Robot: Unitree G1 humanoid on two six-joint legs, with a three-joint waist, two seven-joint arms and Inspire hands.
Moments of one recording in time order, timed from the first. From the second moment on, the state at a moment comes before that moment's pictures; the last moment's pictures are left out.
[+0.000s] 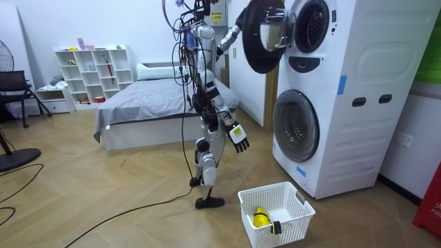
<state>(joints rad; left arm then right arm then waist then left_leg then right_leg) -0.42 0.42 -0.01 -0.43 -0.01 -0.04 0.18 0.14 -0.24 0.03 0.98 -0.13 -0.05 0.07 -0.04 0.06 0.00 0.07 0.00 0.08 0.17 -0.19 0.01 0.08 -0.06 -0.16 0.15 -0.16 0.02</state>
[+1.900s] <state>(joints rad) 0.18 0.21 0.03 1.13 0.02 -0.11 0.09 0.13 -0.21 0.08 1.13 0.13 -0.09 0.12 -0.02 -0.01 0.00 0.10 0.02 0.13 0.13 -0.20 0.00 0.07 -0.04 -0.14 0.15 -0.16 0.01</state>
